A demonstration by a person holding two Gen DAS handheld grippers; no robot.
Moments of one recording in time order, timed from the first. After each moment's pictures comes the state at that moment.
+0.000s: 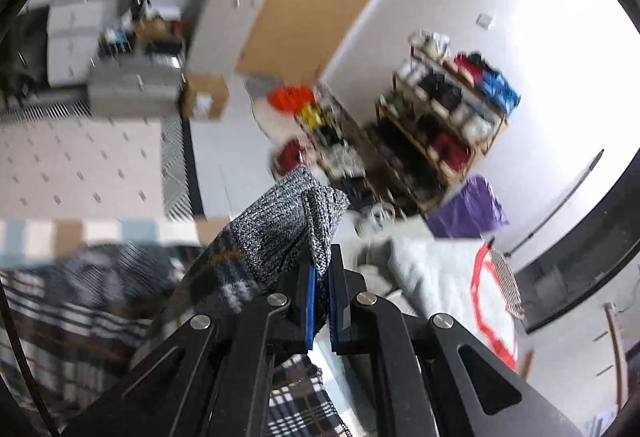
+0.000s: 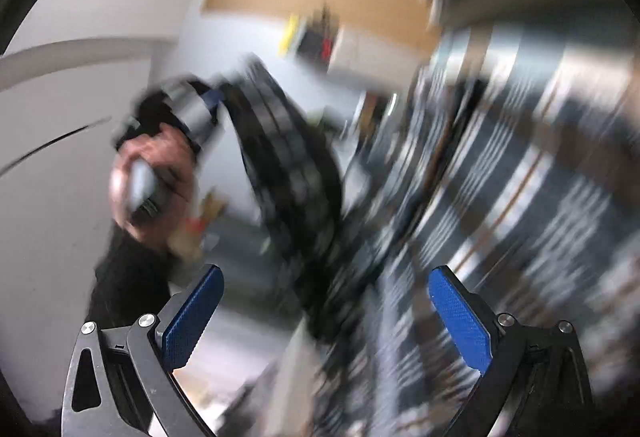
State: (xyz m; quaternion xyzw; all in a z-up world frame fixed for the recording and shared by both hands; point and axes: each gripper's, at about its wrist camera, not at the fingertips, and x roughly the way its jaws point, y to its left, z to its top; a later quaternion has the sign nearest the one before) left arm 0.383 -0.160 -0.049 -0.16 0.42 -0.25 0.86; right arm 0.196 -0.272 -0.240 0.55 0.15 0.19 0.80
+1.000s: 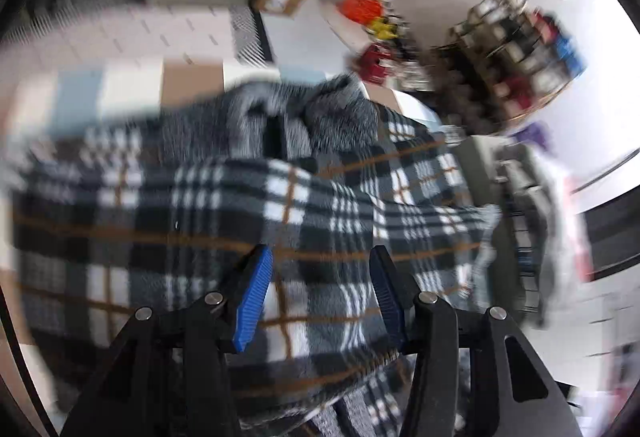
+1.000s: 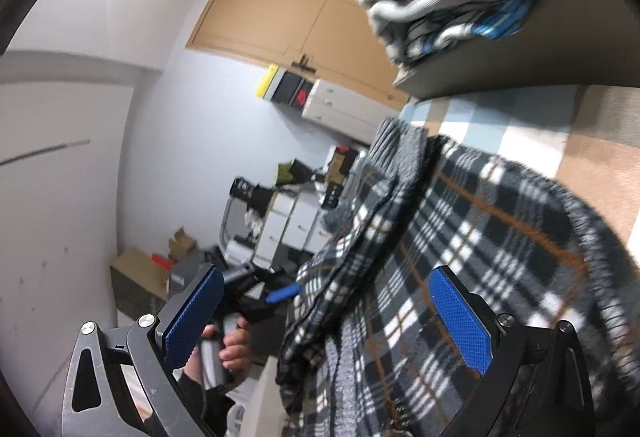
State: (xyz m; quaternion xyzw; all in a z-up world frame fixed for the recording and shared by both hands) left arm 0.347 0.024 -0.123 -0.17 0.57 -0.22 0.78; right arm 0.195 -0.274 -0.240 0.54 0.14 0.16 0.81
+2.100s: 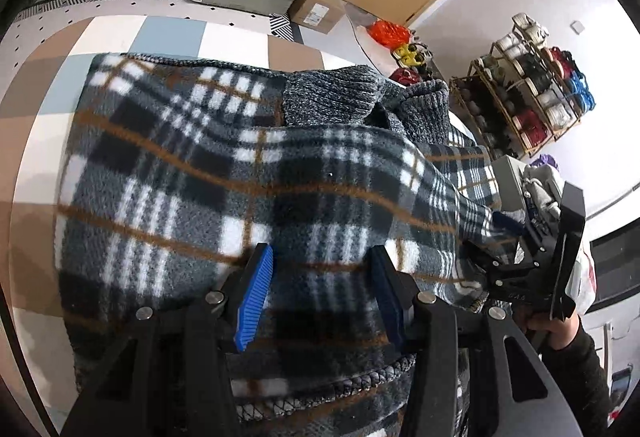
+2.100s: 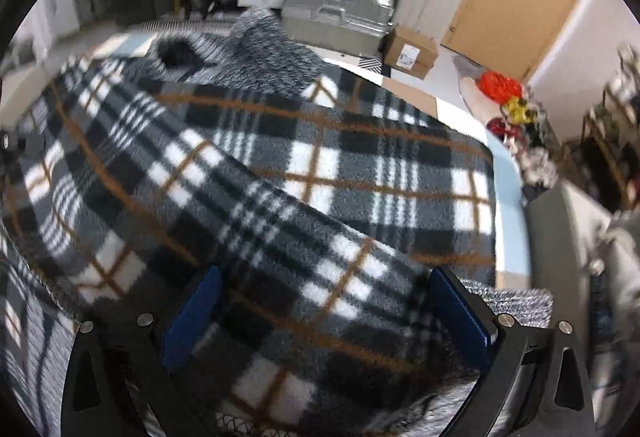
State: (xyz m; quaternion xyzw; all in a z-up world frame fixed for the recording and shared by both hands) left arm 0.325 0.070 -0.163 -0.19 0.53 -0.17 0.81; right arm 0.464 -0.151 -0.224 -0.13 0.48 0.13 0.86
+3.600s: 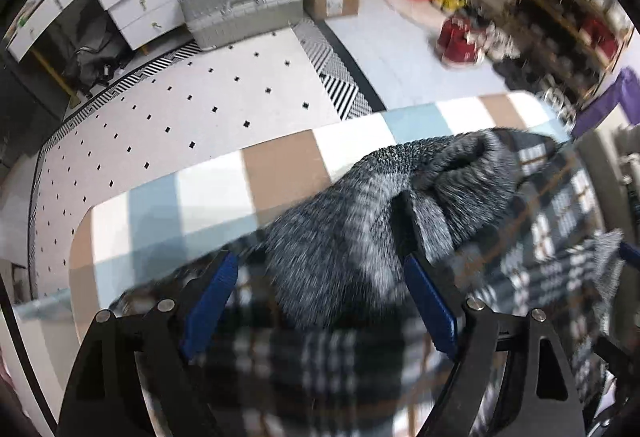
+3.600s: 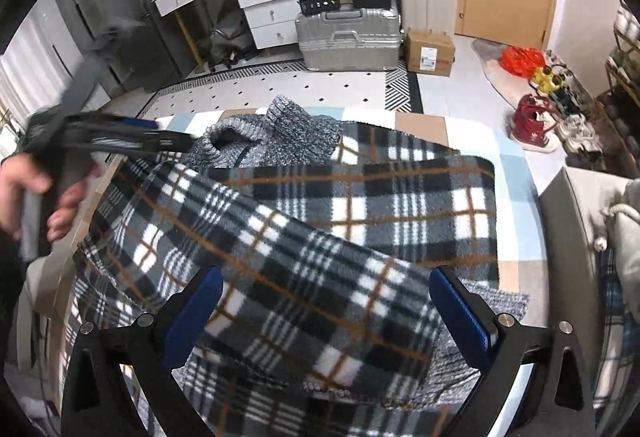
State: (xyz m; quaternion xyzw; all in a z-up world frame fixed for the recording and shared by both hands) left arm 0.440 -0.004 -0.151 0.09 0.57 -0.07 0.81; right arm 0.427 -0.172 -0.141 -0.01 0.46 0.19 0.86
